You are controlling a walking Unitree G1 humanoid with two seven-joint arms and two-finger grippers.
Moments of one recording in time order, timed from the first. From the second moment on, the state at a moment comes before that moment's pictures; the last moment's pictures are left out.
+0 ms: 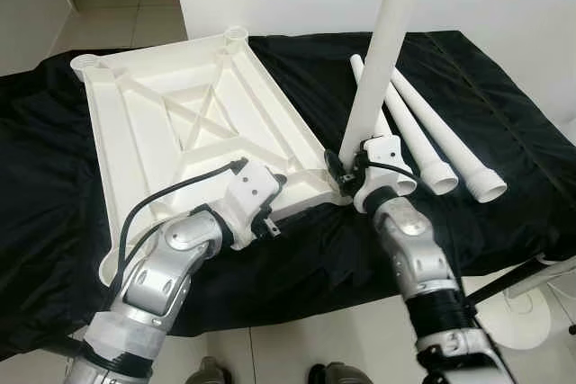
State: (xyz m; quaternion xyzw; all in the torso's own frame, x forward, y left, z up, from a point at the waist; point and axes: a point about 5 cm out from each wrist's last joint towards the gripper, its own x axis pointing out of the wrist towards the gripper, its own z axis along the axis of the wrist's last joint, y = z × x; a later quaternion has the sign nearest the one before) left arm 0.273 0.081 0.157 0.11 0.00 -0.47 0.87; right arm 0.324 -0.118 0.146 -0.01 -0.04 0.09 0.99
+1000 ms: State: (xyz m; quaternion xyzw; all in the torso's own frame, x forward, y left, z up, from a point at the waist) left arm 0.290 0.095 0.160 0.15 0.01 -0.45 0.88; right arm 0.271 -0.125 0.133 0.01 -0.07 0.07 0.99
